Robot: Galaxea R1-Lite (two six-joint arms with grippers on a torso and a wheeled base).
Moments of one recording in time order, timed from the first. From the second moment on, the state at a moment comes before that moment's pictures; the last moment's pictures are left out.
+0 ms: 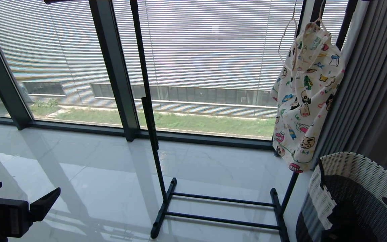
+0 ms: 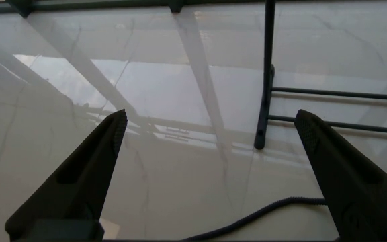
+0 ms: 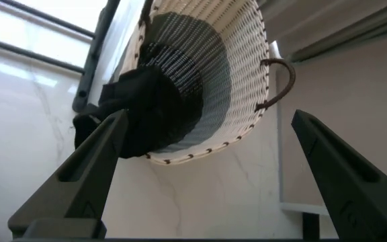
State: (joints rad) left arm -0.13 0.94 -0.43 -0.08 0.29 0.15; right arm 0.05 1.10 -0.50 -0.02 -0.29 -0.43
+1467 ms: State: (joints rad) left arm -0.16 0.82 -0.36 -0.07 -0.14 -0.02; right arm 0.00 1.79 -0.27 -0.65 -0.22 -0.77
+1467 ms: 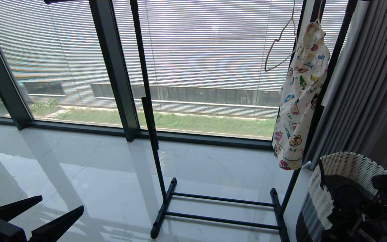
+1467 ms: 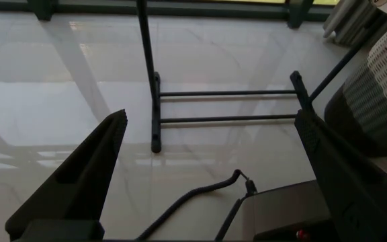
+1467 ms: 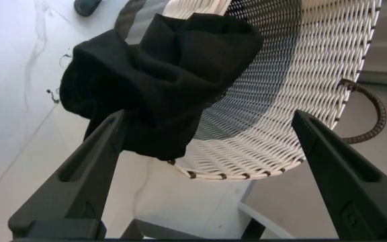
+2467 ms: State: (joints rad) left arm -0.15 0.85 -0.34 -0.07 0.05 0.06; right arm 0.05 1.81 -0.42 -0.49 -0.22 -0.74
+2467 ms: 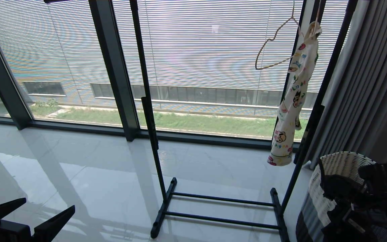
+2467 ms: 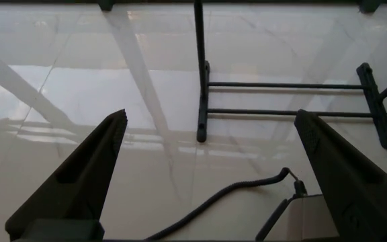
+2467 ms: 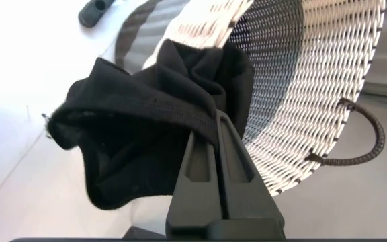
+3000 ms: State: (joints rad) left arm -0.15 0.88 -0.33 -0.07 0.05 0.07; right arm 0.30 1.56 -0.88 0.14 -0.18 -0.42
